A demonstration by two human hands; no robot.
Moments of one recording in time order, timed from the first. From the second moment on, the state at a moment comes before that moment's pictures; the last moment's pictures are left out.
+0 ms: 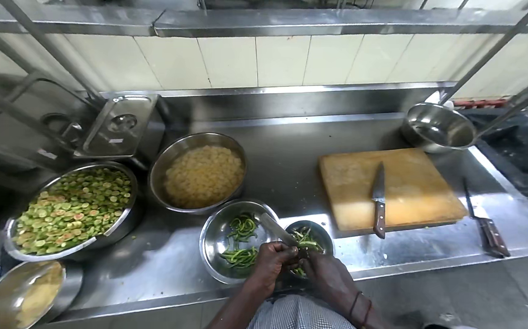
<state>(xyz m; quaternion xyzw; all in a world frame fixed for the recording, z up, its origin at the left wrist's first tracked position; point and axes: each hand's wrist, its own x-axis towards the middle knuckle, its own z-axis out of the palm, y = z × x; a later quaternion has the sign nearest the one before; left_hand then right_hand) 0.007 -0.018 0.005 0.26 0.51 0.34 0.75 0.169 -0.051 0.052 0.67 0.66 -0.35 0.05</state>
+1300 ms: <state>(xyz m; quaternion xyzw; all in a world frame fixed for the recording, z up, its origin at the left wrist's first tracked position) 0.001 -0.007 -0.009 0.79 0.50 0.13 0.33 0.202 -0.058 0.024 0.55 0.30 -0.75 -0.21</state>
